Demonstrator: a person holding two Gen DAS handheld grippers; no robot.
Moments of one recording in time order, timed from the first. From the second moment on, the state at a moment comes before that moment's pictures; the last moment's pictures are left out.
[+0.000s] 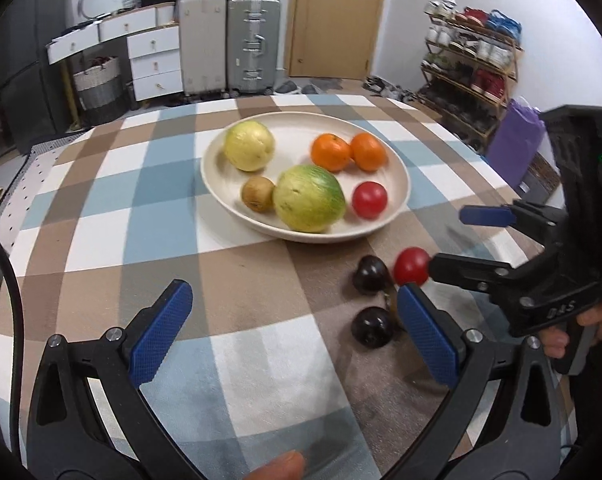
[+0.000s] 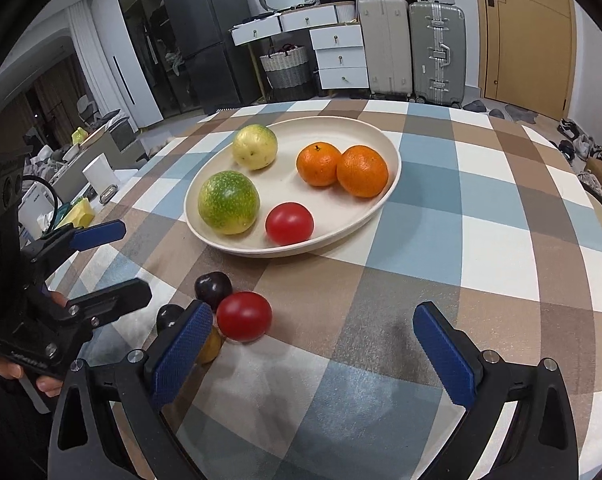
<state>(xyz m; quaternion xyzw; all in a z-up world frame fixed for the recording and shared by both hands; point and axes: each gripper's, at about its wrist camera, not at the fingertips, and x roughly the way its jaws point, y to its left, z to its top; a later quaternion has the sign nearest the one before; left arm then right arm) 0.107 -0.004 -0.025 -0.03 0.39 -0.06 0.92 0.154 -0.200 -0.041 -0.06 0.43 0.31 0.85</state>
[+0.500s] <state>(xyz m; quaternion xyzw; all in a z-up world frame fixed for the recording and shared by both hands) 0.107 -0.027 -0.043 0.02 0.44 -0.10 0.89 0.154 -0.198 -0.044 -0.06 0.43 0.31 0.84</state>
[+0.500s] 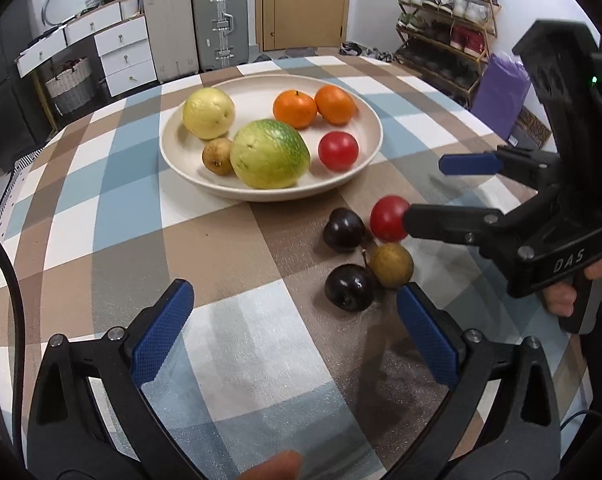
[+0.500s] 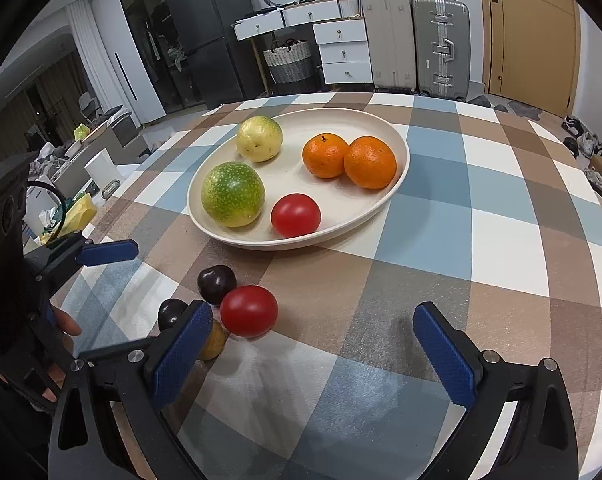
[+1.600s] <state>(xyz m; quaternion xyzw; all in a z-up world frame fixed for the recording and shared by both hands) 0.102 -0.019 -0.033 -0.02 0.42 -0.15 0.90 0.155 -0.193 -0.047 -0.04 0.45 0.33 0.83</state>
